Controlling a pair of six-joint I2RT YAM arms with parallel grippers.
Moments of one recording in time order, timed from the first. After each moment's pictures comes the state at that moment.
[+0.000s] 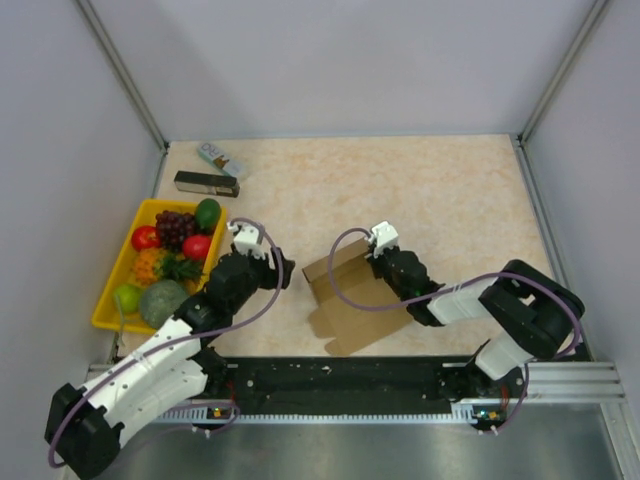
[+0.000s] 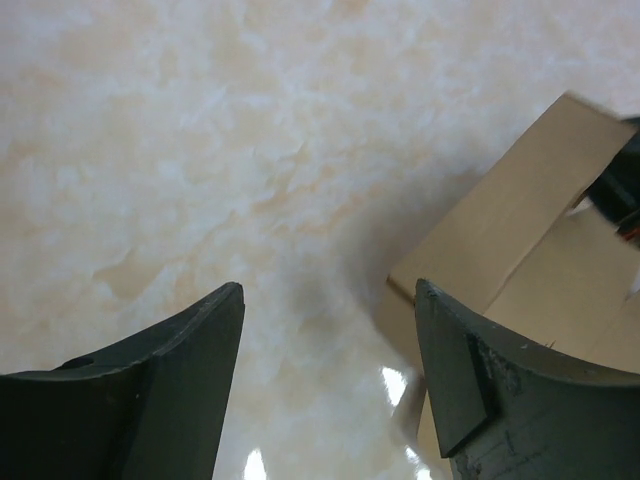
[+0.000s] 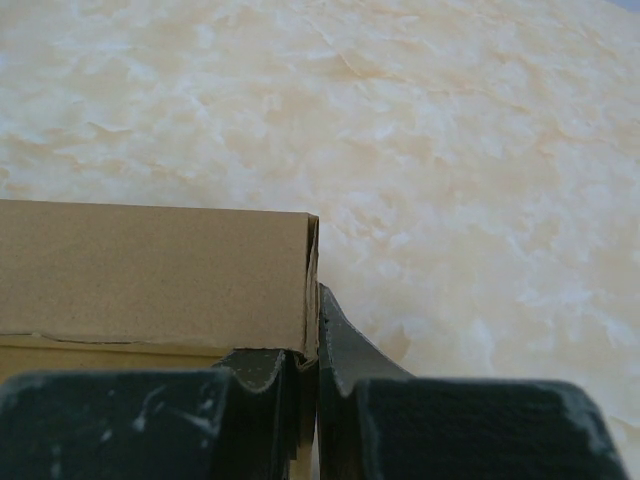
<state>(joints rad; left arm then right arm) -0.62 0.78 0.49 -0.04 -0.16 -0.36 0.80 1.54 0.40 0.91 0.31 -0.08</state>
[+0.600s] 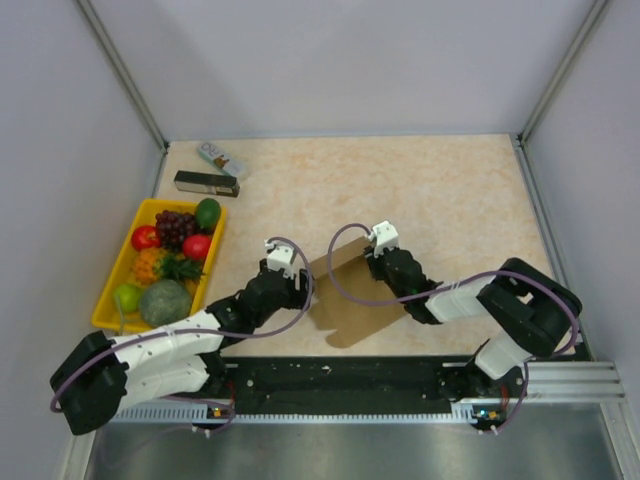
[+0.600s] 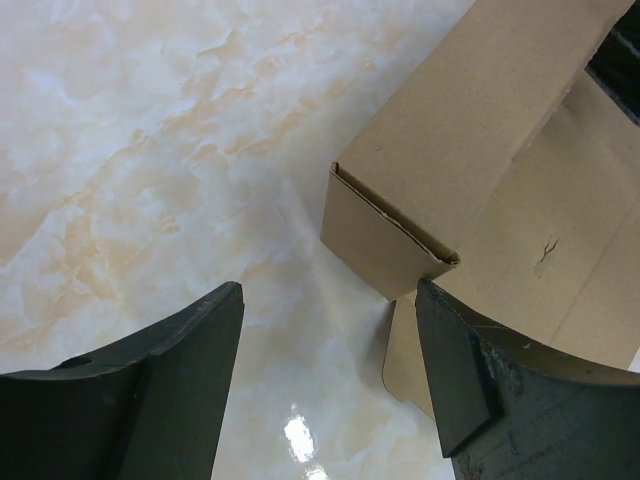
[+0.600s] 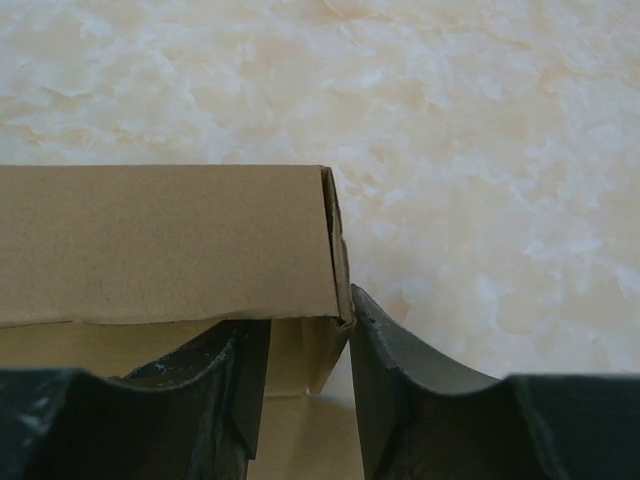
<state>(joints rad) -0.87 0.97 0.34 0.11 -0.31 -0.42 0.80 1.56 0.43 0.82 0.38 0.01</state>
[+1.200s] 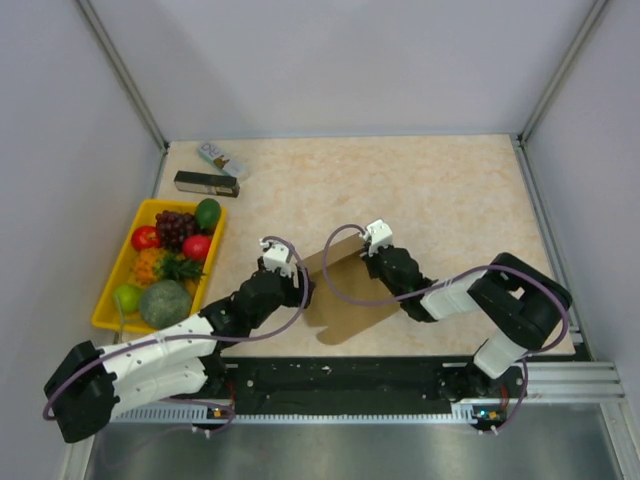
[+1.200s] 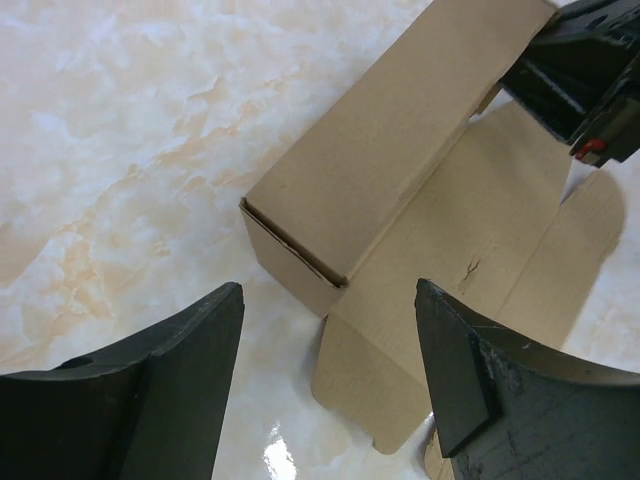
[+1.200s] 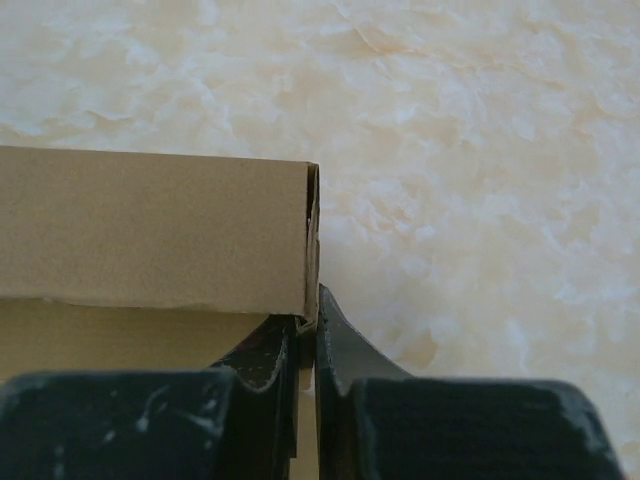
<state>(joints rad) -0.89 0.93 0.36 0.12 -0.33 -0.43 0.80 1.62 0.46 0.85 0.34 -0.03</state>
